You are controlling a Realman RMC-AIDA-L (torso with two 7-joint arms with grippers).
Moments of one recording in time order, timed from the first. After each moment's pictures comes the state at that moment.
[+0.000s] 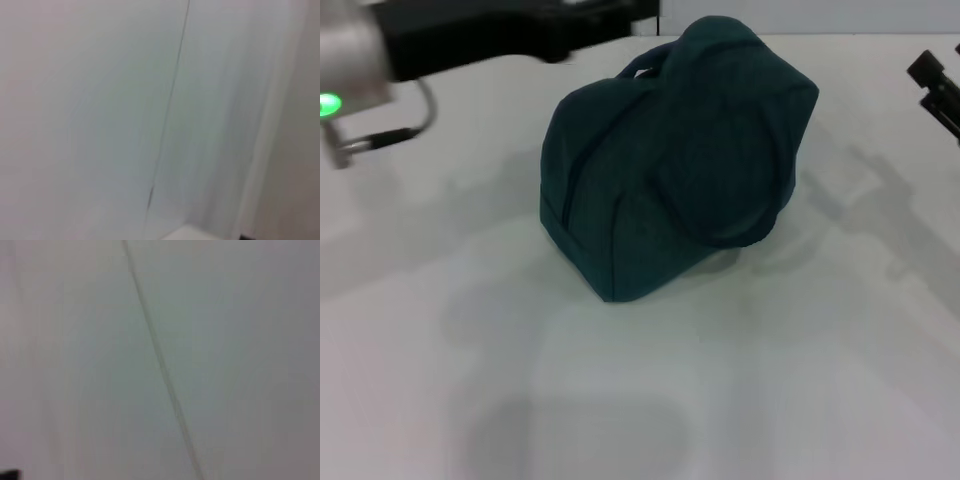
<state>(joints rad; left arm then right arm) -0.24 -2.09 1.23 1.48 1.52 1.26 -1.98 0.38 1.99 -1.75 -0.28 -0.10 -1.43 0.72</state>
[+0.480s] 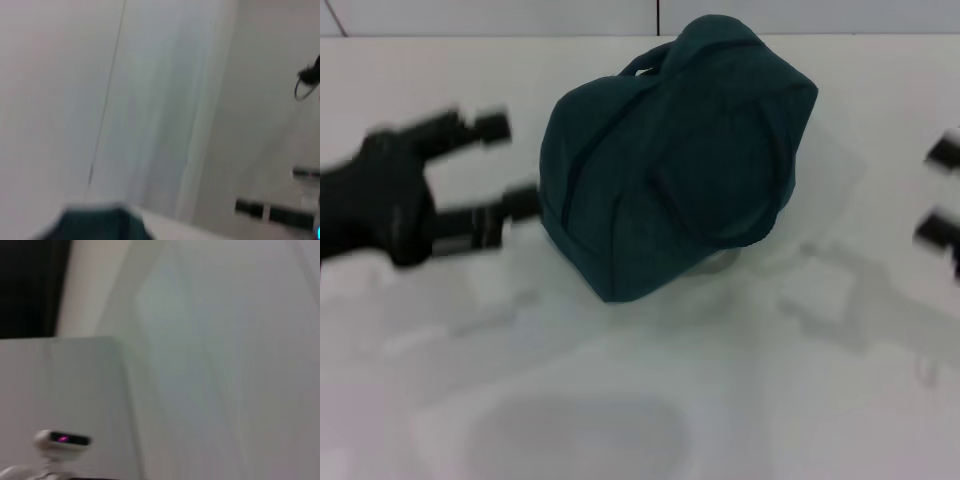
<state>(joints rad) -0.11 -2.08 0.95 1.24 1.45 1.78 -1.66 0.36 1.83 -1.74 -0.27 -0.55 -1.86 0.86</state>
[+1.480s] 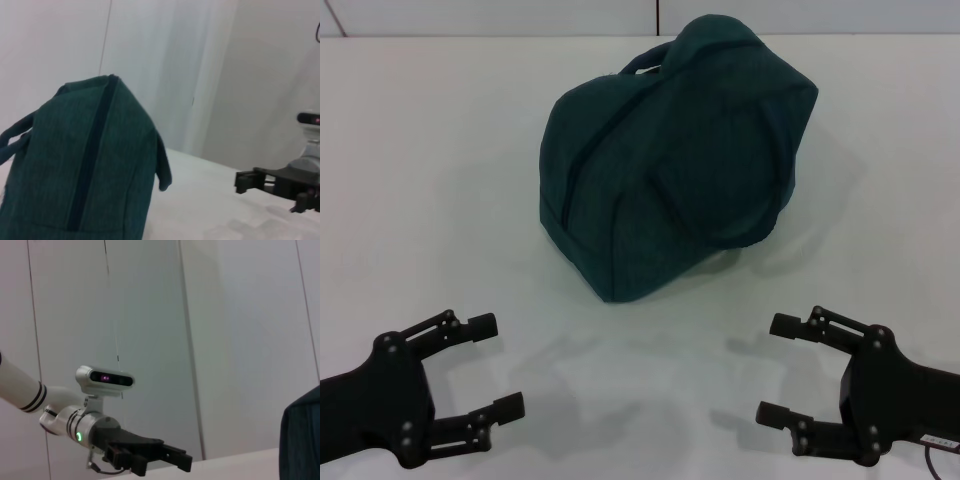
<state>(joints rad) -0.05 -2.08 0.82 0.79 1.74 1.87 -1.12 0.35 1.99 -1.73 -0.21 -0.86 -1.69 0.61</state>
